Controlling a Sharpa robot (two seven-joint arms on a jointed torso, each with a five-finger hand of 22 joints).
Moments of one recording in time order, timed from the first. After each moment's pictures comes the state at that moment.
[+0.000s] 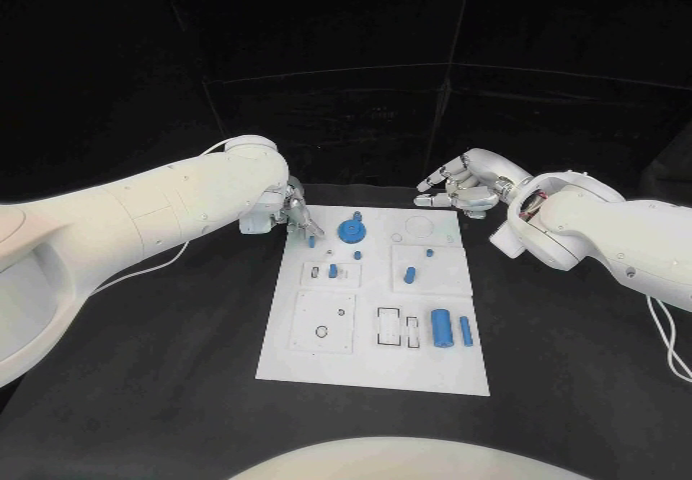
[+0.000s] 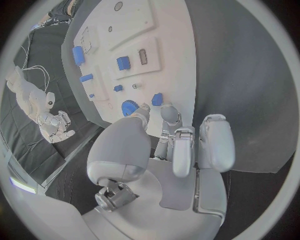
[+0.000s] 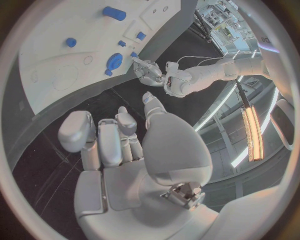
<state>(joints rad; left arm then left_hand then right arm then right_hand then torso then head) 1.35 -0.45 -0.09 0.93 -1.04 0.38 -0.58 1.10 -0.01 0.06 0.22 0.05 0.89 0.07 0.59 0.44 1.19 -0.01 1.01 0.76 1.47 -0.07 1.57 1.31 0.06 1.46 0.04 1.33 1.24 1.27 -0.79 -0.02 1.40 -0.96 -0.25 0.05 1.24 -0.02 -0.06 0.11 0.30 0.90 0.16 0.12 0.07 1.27 0.07 1.11 1.13 1.46 -0.01 1.31 1.21 0.10 1.36 0.09 1.28 0.99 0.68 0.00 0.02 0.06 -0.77</state>
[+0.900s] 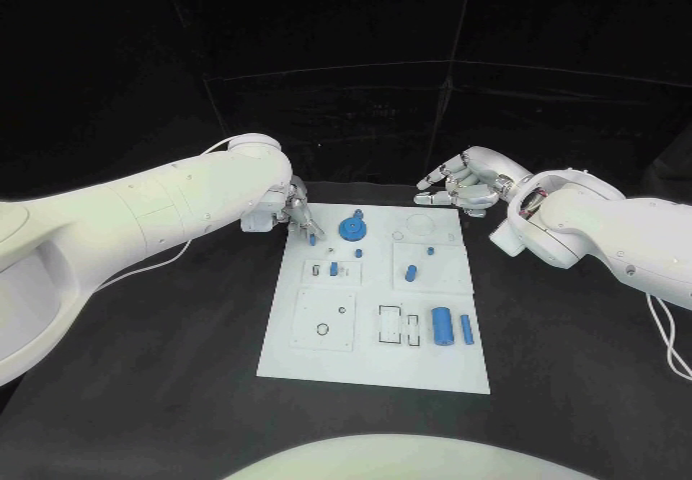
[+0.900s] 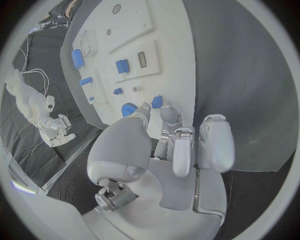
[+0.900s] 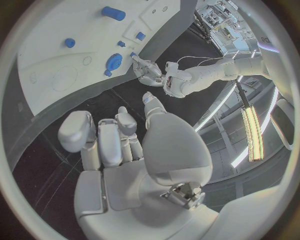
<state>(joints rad) 1.35 -0.45 -0.09 0.93 -1.06 0.39 -0.58 1.11 0.00 0.05 0.20 0.05 0.91 0.06 0.61 0.44 1.20 -0.01 1.02 0.77 1.46 -0.07 1.57 1.31 0.06 1.46 0.04 1.34 1.25 1.27 -0.79 -0.02 1.40 -0.96 -0.24 0.05 1.24 -0.02 -0.06 0.11 0.30 0.90 0.16 0.12 0.07 1.27 0.07 1.11 1.13 1.46 -0.01 1.31 1.21 0.10 1.36 0.09 1.28 0.99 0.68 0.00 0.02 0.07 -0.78</state>
